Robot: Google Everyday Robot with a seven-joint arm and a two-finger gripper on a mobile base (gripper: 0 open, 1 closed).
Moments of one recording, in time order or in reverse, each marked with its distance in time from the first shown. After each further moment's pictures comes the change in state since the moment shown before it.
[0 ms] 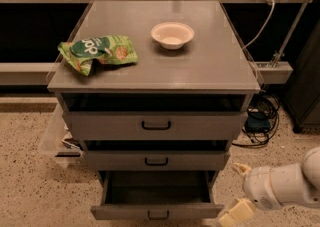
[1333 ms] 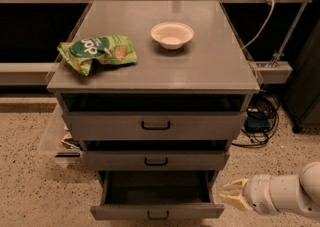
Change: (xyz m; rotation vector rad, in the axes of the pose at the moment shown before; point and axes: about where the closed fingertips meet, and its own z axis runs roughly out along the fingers) arm 0.041 -0.027 0.033 0.054 -0.047 0.069
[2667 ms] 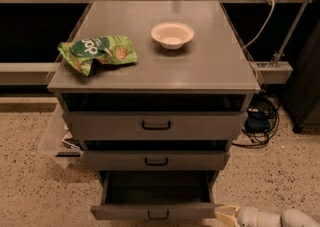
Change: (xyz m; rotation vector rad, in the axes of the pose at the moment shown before) arm 0.181 -0.082 0.155 -0.019 -0.258 0.307
